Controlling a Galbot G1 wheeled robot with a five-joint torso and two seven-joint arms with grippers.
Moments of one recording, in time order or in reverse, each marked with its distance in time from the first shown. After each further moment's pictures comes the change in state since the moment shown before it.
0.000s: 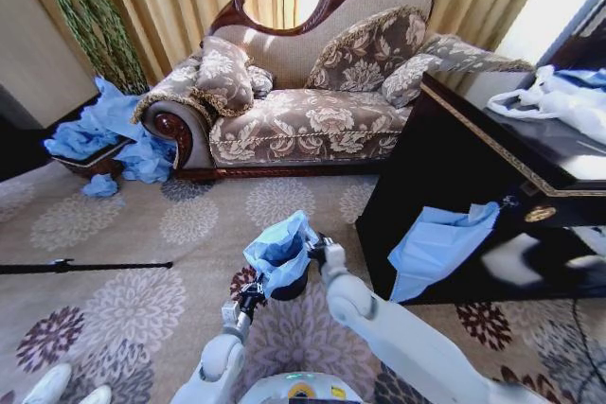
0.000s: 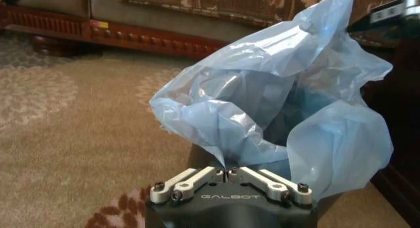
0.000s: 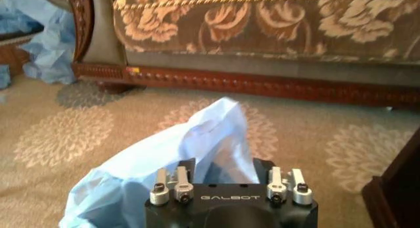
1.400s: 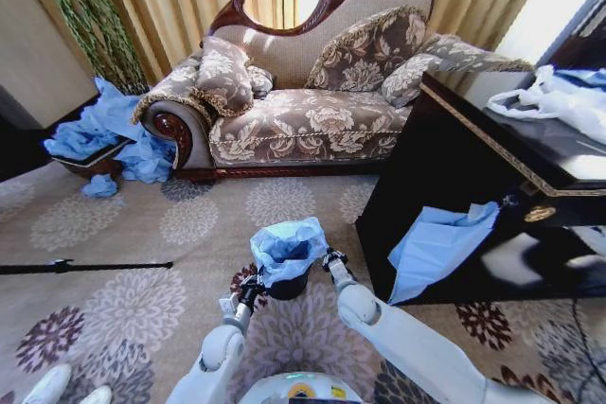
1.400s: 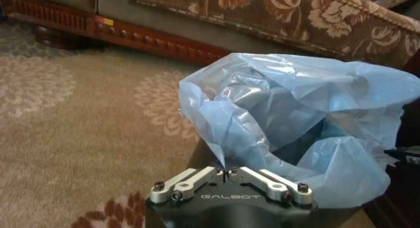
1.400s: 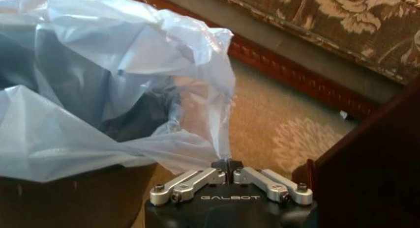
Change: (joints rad) left arm -0.018 -0.010 -0.002 -0.034 -0.090 0.040 -0.015; right arm -0.108 -0.139 0.044 -0.168 -0.338 -0.009 -0.217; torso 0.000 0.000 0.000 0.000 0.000
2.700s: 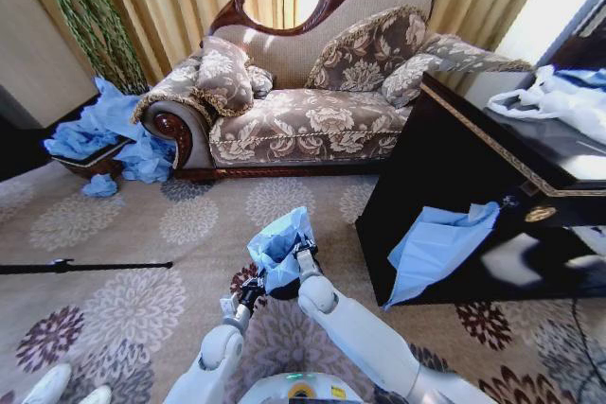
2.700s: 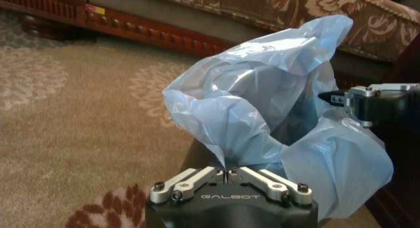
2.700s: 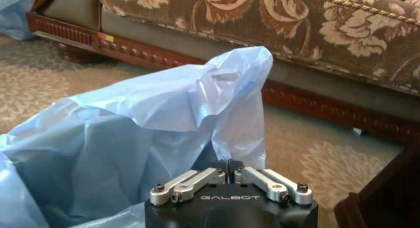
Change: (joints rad) left arm -0.021 0.035 0.013 0.031 -0.029 0.009 0.022; right arm 0.034 0.335 0.043 -0.203 -0.118 0.093 0.058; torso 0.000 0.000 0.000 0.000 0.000
